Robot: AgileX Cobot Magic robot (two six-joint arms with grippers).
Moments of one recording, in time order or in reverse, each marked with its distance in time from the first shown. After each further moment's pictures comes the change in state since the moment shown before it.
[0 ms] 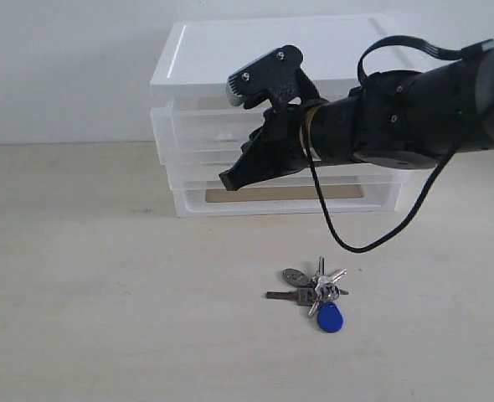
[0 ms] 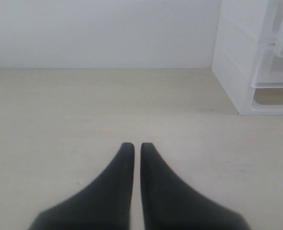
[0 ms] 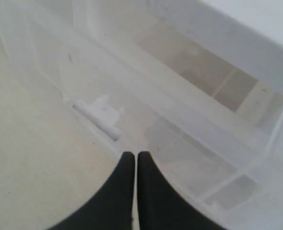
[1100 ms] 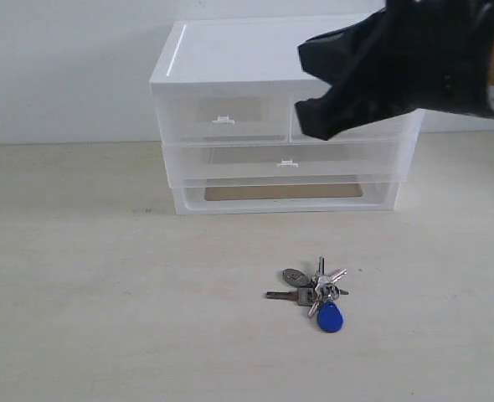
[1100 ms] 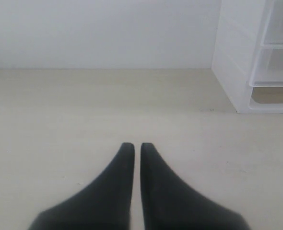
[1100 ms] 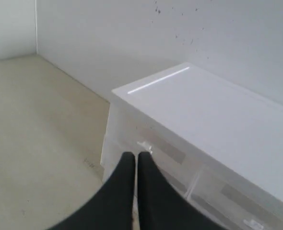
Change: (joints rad) left arm 0.000 0.000 0.000 0.000 0.000 0.000; right arm 0.043 -0.716 0.350 0.045 -0.002 -0.037
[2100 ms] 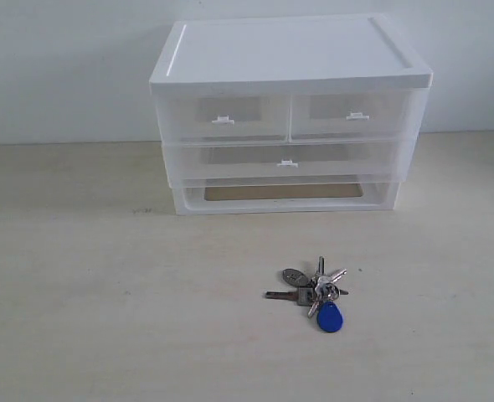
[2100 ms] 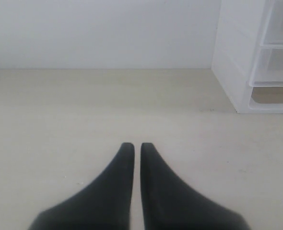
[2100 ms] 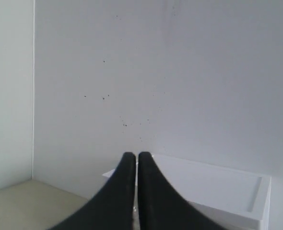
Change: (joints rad) left arm 0.000 0.000 0.000 0.000 0.000 0.000; right arm 0.000 -0.934 0.384 0.060 0.110 0.107
